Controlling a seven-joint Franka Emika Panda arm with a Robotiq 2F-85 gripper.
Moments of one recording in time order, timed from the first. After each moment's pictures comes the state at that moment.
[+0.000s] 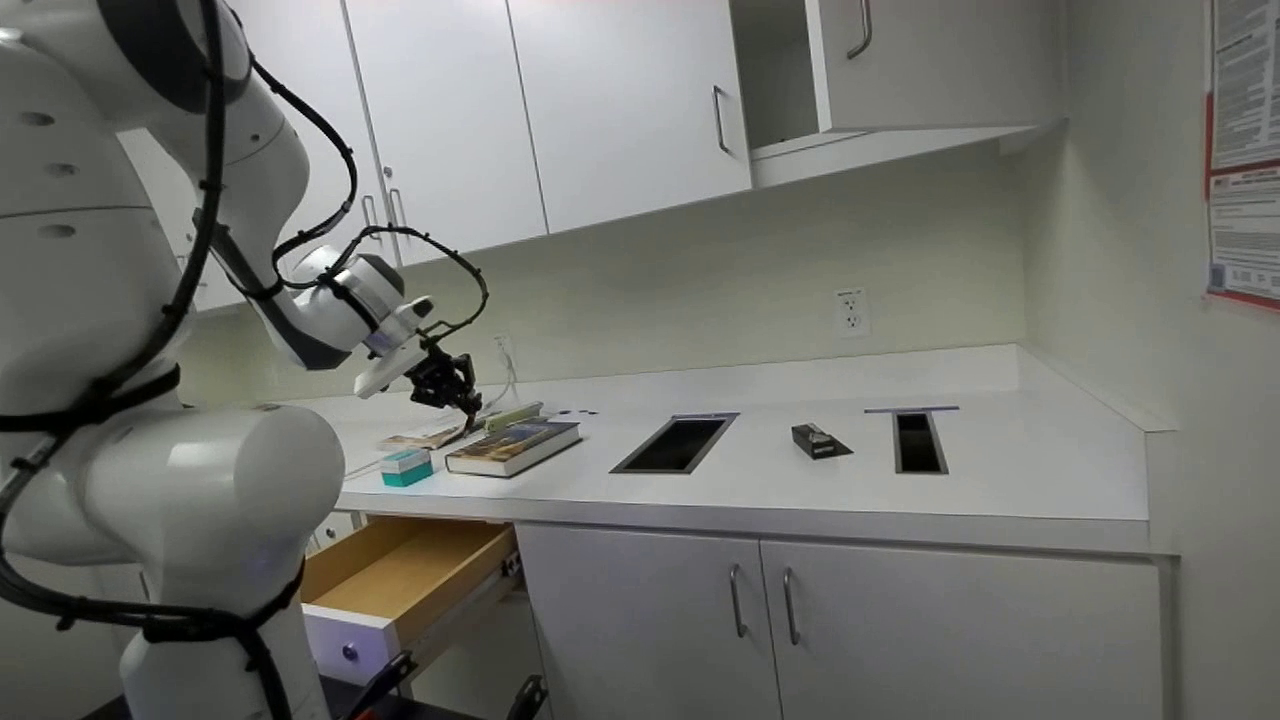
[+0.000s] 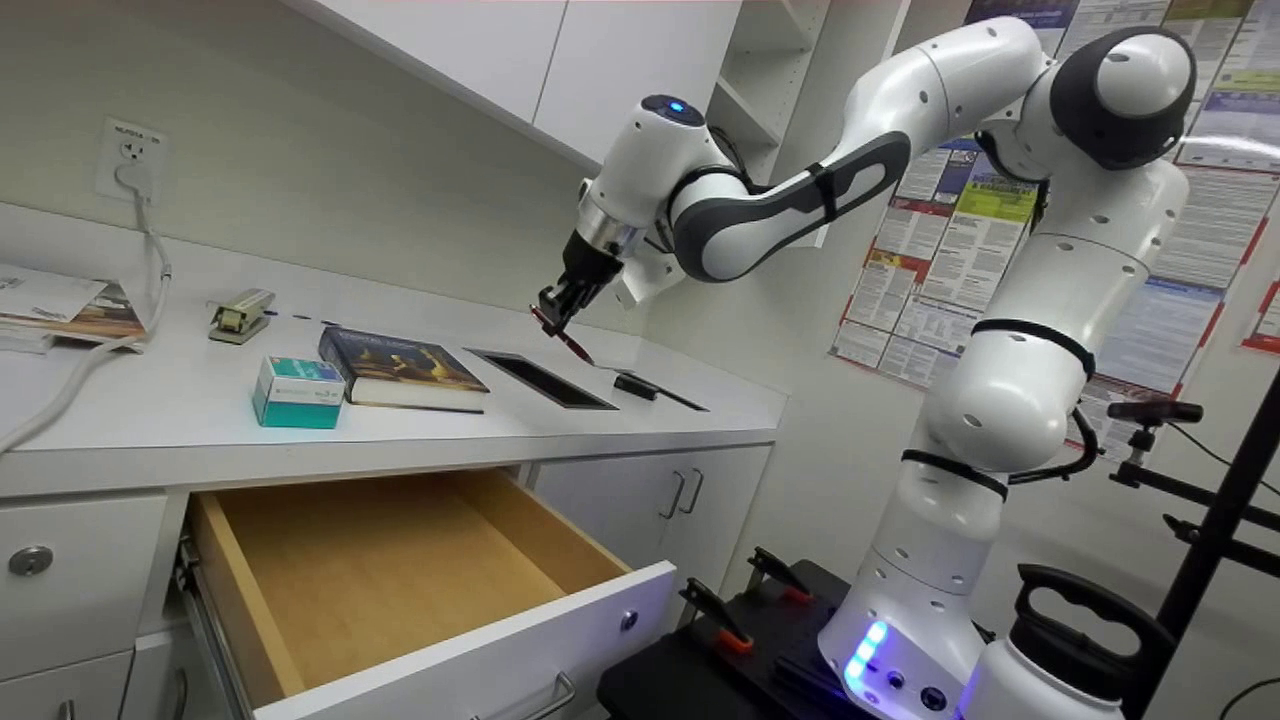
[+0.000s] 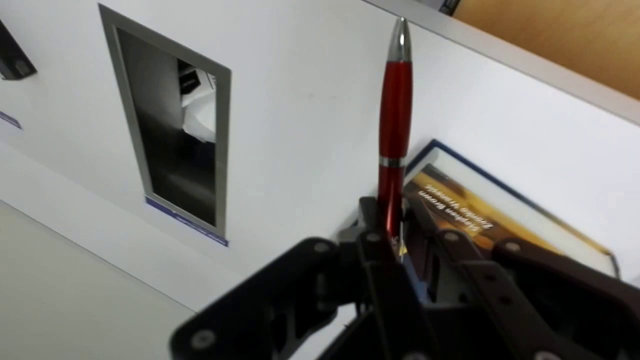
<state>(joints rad) 0.23 -0.16 0.21 -2.42 -0.80 2.51 0.71</state>
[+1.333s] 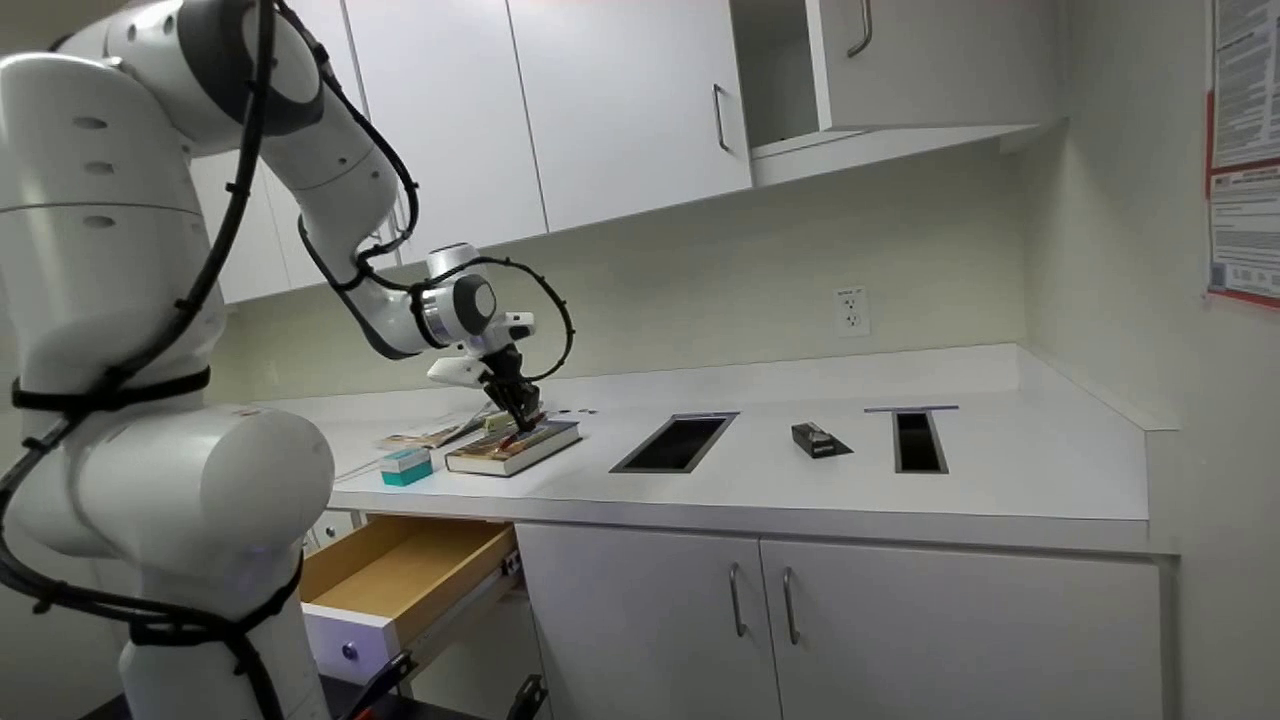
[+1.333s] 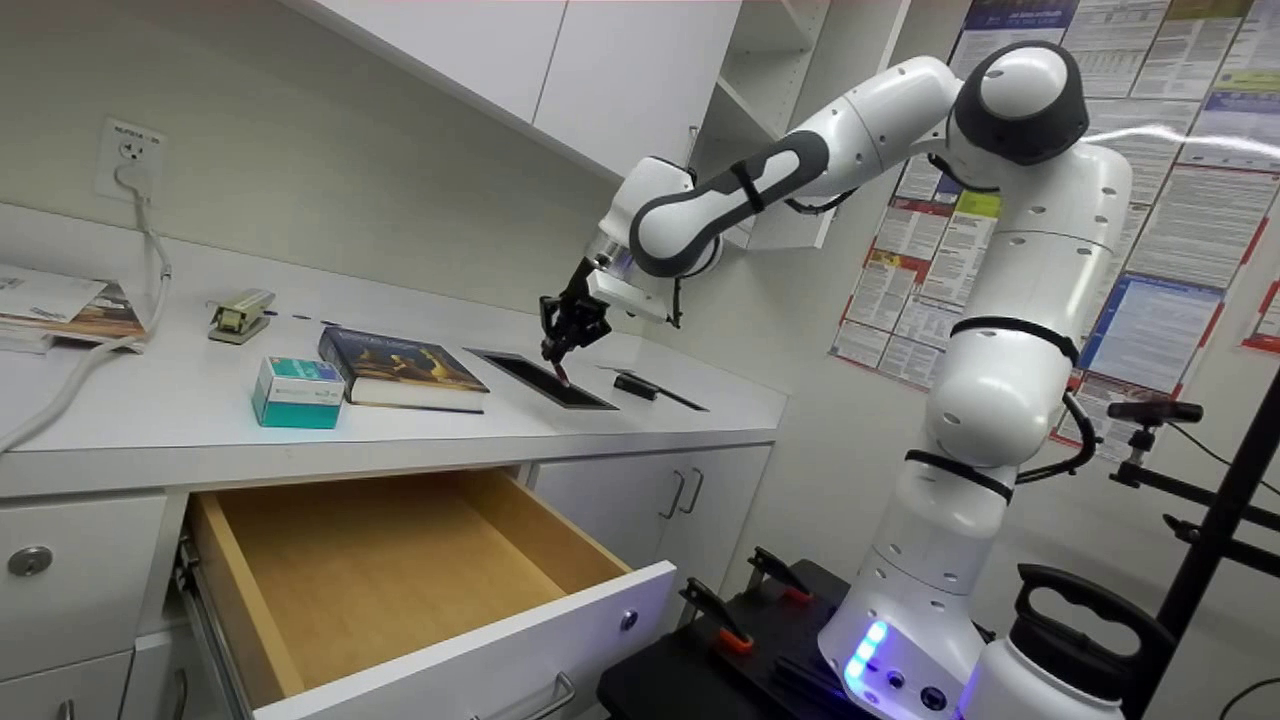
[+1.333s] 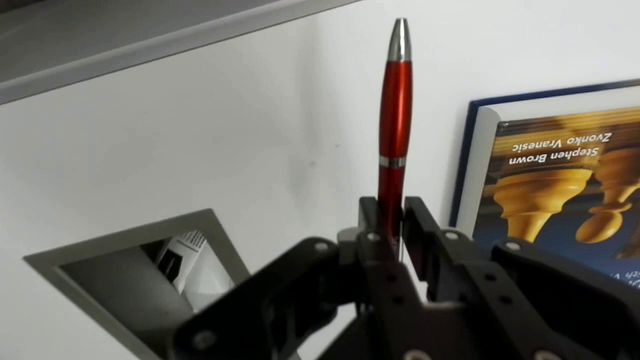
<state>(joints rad) 0.09 0.03 0.11 -2.34 -0.14 2.71 0.58</state>
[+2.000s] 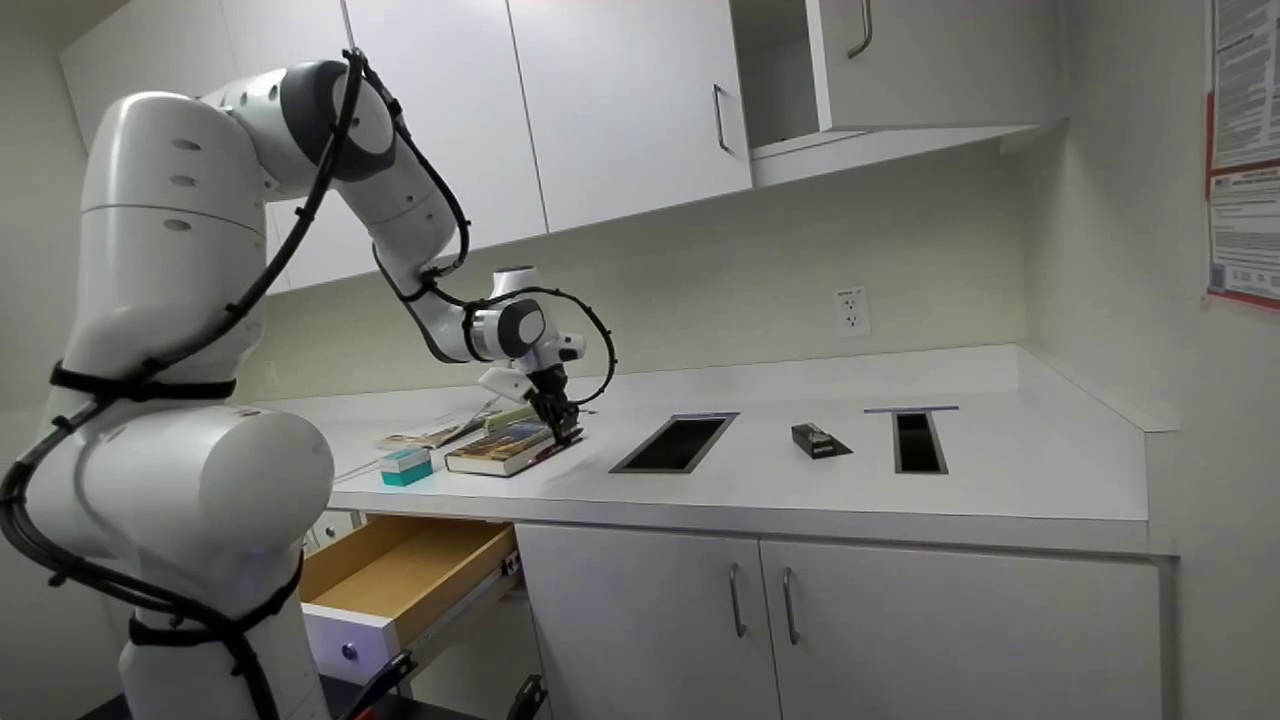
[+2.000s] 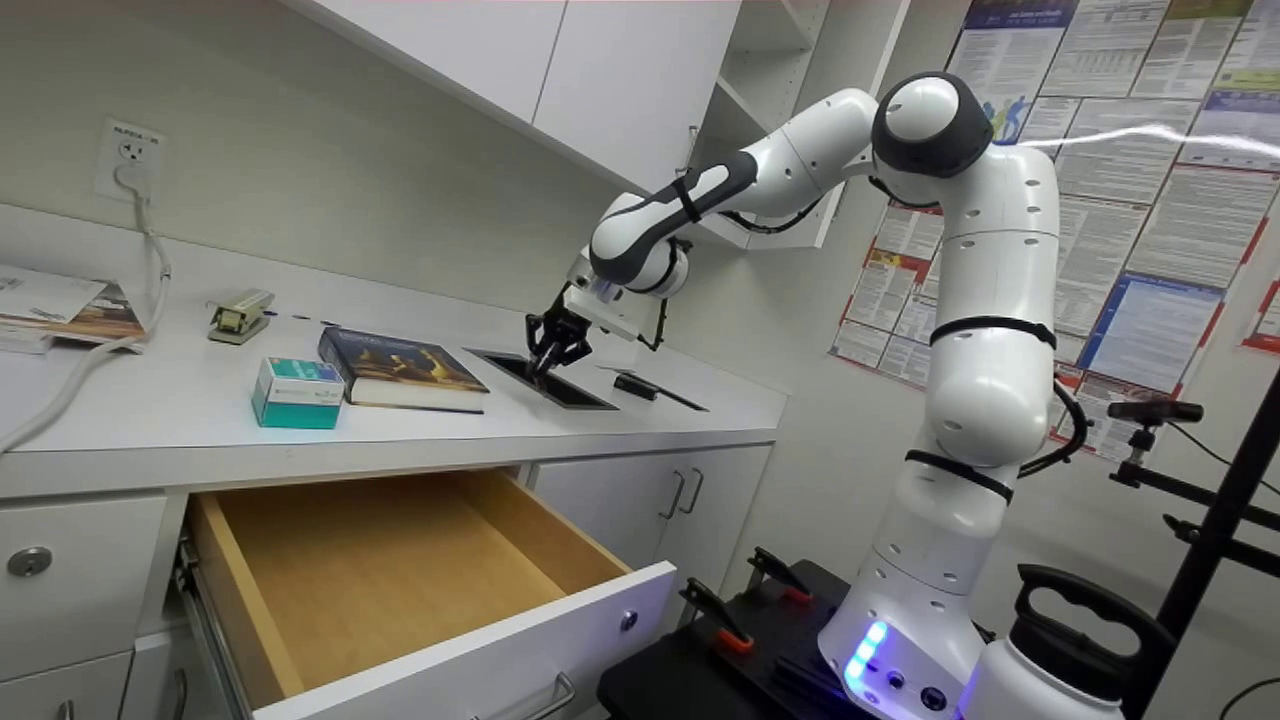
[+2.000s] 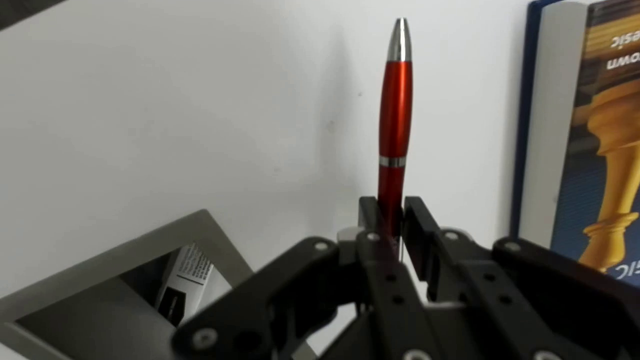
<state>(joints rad) 0.08 0.27 0.03 -2.15 0.09 2.71 0.44</state>
